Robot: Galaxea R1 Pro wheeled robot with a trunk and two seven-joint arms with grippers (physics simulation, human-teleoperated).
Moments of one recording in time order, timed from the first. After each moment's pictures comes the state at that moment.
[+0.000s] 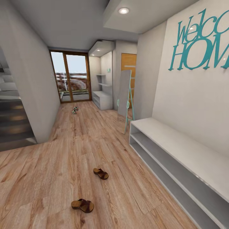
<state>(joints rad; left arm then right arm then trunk) 0.01 -0.09 0.01 -0.56 0.02 -0.25 -0.01 -0.01 0.00 -0.01 -0.47 0.00 0.00 0.01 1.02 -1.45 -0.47</state>
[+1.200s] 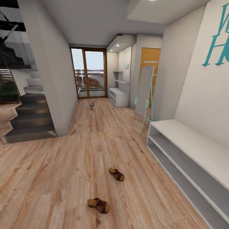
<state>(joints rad) 0.01 -0.07 0.01 -0.69 0.02 -0.29 0.00 -0.01 -0.01 -0.01 -0.46 -0.01 0.00 0.00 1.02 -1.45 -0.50</state>
